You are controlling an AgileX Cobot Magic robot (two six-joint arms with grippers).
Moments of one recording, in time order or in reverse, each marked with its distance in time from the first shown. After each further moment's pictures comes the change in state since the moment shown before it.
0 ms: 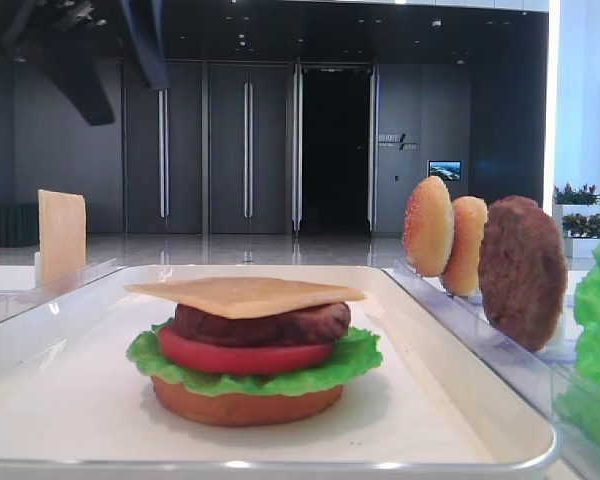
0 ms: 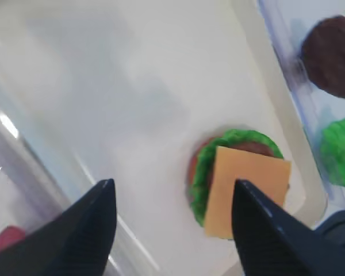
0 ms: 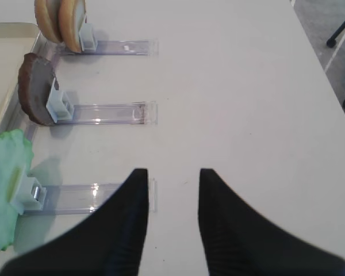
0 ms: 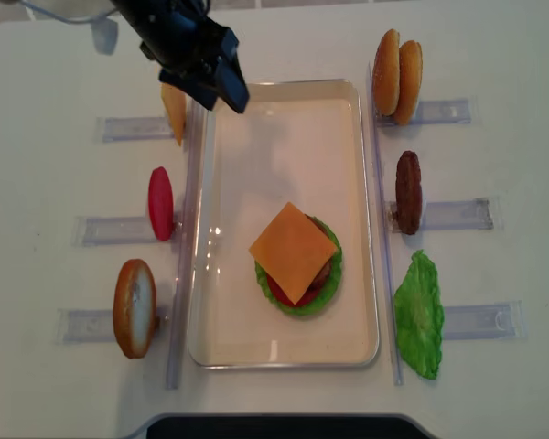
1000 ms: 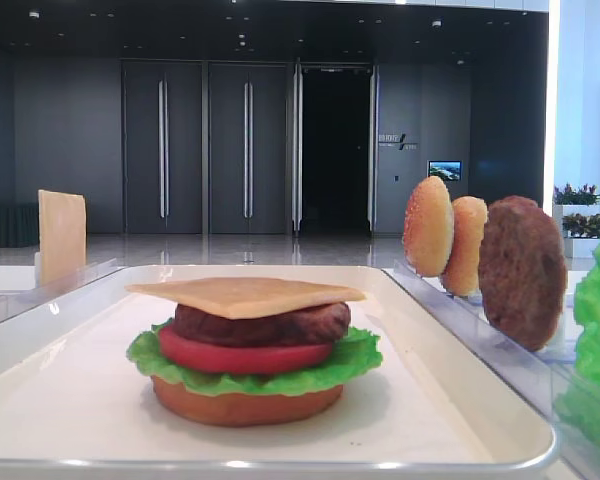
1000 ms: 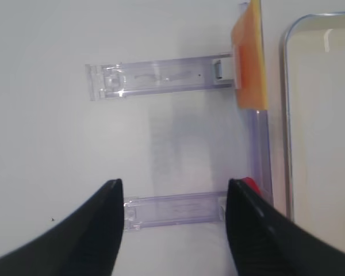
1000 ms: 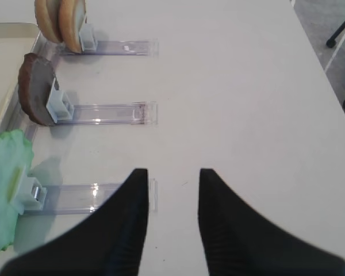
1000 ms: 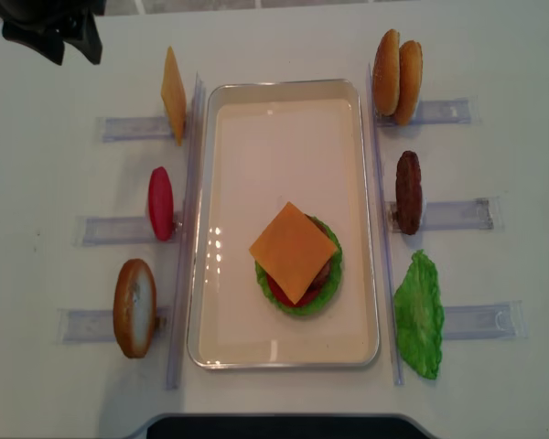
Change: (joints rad) left arm 0.230 -0.126 -0.008 0.437 0.015 -0.249; right arm 0.000 0.000 0.000 0.000 0.000 0.000
